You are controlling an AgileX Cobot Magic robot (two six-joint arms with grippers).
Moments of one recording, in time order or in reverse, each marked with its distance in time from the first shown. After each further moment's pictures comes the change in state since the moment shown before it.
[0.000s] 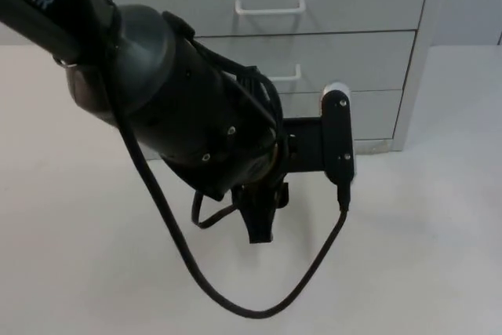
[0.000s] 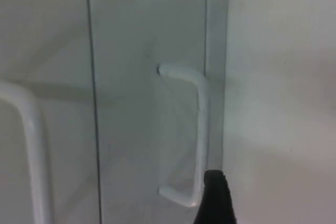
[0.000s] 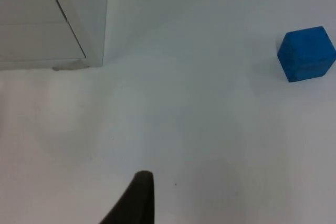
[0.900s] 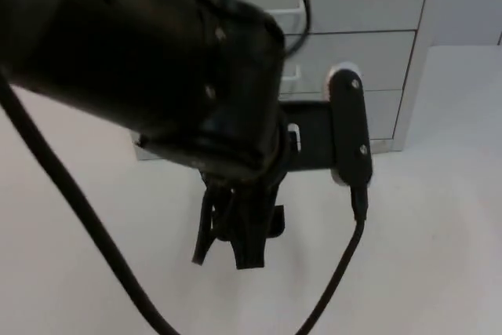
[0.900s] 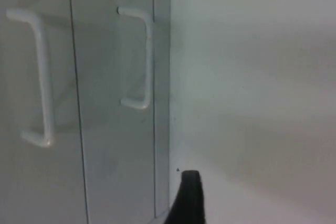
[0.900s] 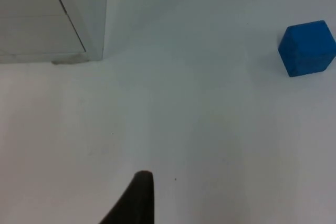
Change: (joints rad) right arm 0.000 0.000 0.000 0.000 0.014 -0.004; left arm -0.144 -0.234 0.077 -0.660 0.163 0.535
